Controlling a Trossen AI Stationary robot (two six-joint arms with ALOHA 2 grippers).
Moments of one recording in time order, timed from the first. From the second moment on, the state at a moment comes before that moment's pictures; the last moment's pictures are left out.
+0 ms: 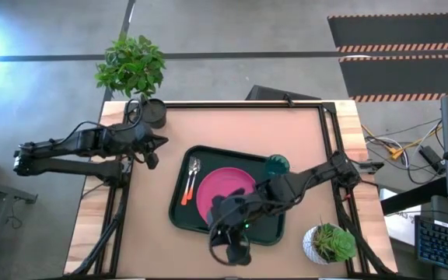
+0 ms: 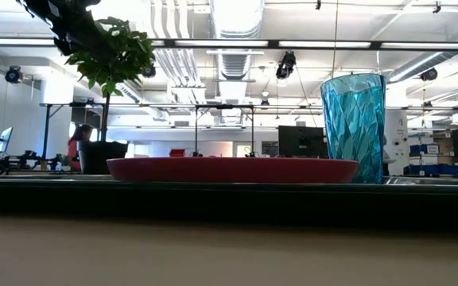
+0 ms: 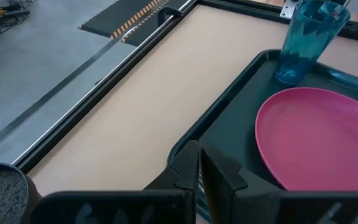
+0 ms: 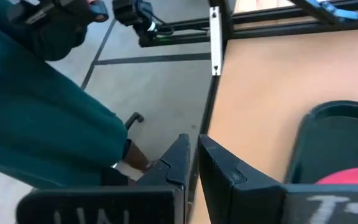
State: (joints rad) left arm 0.11 0.63 0.78 -0.70 -0.32 -0.20; right arm 0.42 2.10 2.35 -0.86 -0.21 0.39
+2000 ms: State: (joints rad) left arm 0.11 0.60 0.78 -0.70 -0.29 -0.18; right arm 0.68 1.69 1.07 0.40 0.04 0.73
